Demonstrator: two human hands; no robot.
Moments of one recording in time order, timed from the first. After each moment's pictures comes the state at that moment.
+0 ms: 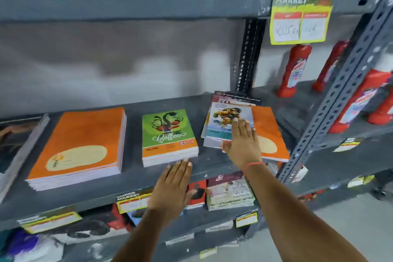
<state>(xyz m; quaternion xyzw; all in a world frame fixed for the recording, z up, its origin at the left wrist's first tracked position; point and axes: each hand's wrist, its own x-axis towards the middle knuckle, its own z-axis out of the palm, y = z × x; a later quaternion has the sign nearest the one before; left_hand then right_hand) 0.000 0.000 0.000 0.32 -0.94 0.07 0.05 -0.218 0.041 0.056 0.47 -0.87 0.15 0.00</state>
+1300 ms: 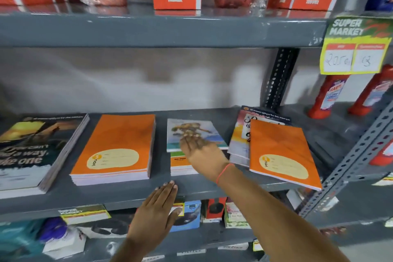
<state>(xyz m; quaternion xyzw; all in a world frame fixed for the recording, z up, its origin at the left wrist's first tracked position) 0.089 -0.003 0.010 0.41 -0.90 -0.01 0.12 -0.092 -0.024 0.104 0.74 -0.57 0.05 0.35</state>
